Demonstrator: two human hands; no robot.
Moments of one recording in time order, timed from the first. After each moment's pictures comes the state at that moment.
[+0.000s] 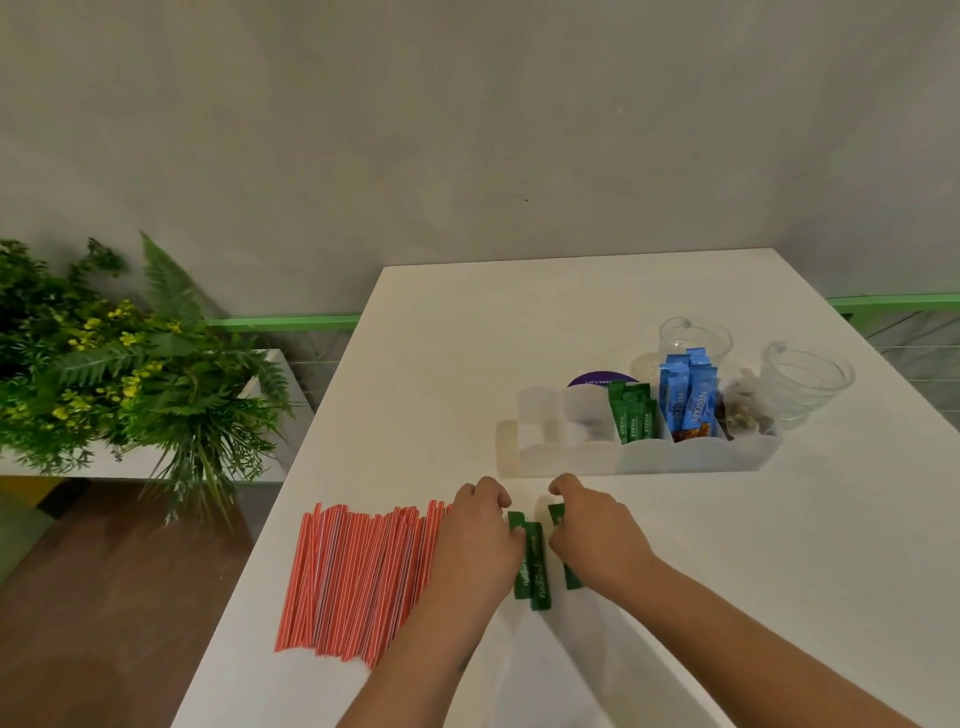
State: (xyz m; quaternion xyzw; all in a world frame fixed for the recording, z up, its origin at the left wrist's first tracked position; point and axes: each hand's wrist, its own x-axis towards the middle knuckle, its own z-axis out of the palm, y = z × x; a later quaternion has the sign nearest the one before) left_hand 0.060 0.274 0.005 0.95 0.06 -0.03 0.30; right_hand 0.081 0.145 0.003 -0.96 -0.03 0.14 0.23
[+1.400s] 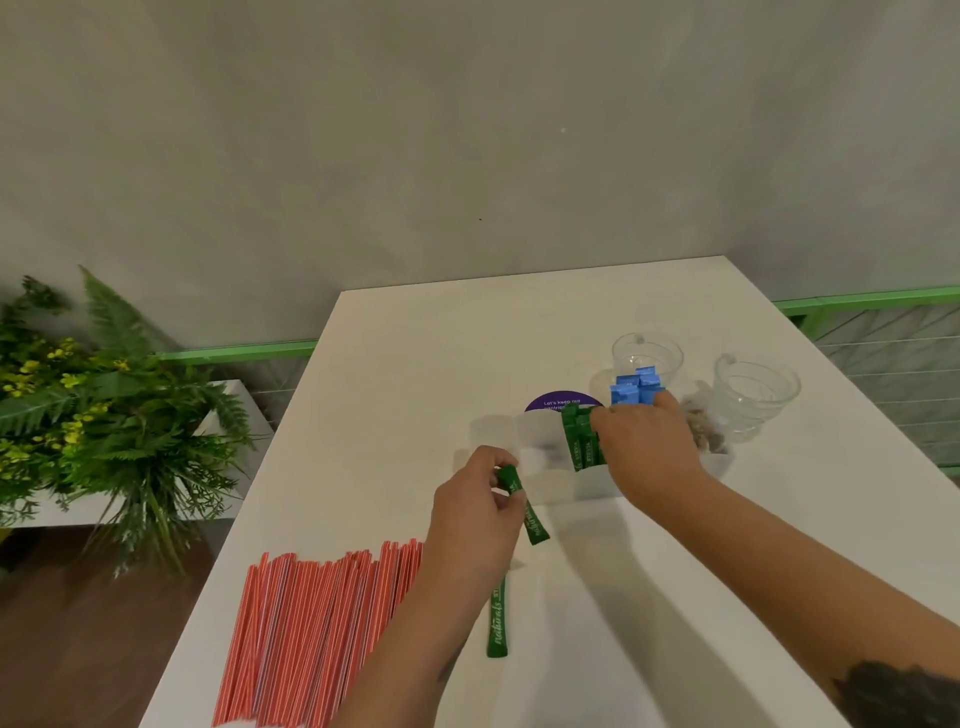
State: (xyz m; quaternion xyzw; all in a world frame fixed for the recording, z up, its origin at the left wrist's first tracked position) left_hand 0.088 0.233 0.051 0.89 0.04 0.02 0.46; right_hand 0.153 0.061 0.057 -0.99 -0.11 -0.04 -0.11
